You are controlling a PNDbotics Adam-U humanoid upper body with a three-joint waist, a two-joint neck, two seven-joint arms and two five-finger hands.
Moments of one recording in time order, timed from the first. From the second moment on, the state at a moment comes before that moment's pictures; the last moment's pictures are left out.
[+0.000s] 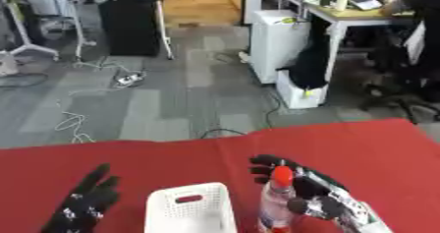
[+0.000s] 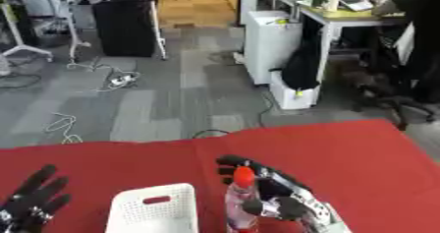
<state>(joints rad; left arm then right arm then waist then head) -0.34 0.19 -0.22 -1.87 0.04 -0.32 -0.05 -0.70 -0.39 0.04 -1.21 -0.42 -0.24 0.86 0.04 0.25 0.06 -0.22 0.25</state>
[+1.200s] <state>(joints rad) -0.34 0.19 -0.22 -1.88 0.04 -0.32 -0.06 -0.68 -0.40 0.04 -1.17 -0.31 -0.27 0.83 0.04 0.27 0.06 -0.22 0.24</state>
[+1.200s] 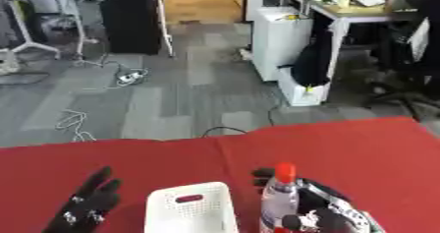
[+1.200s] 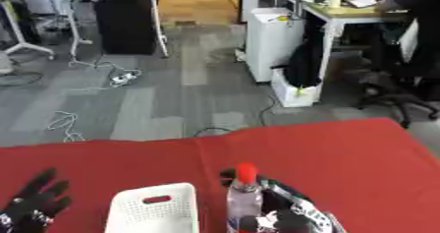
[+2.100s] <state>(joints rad) -0.34 0.19 -0.22 -1.88 0.04 -0.32 -0.07 -0.68 -0.40 0.01 -1.14 -0.26 -0.28 0.82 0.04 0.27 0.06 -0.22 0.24</state>
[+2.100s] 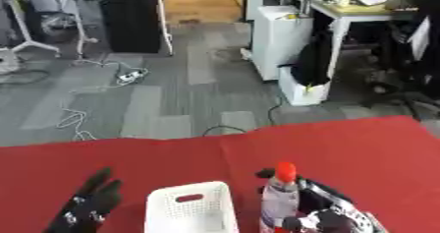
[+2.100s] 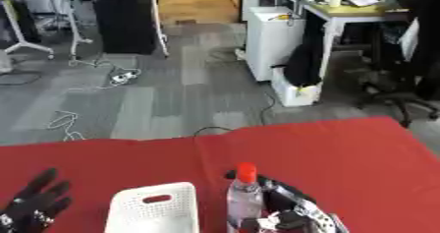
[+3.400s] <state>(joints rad) -0.34 0.19 -0.22 -1.88 0.05 -0.32 -0.08 -0.69 -0.35 -0.01 -1.13 -0.12 -0.30 0.80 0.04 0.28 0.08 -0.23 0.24</state>
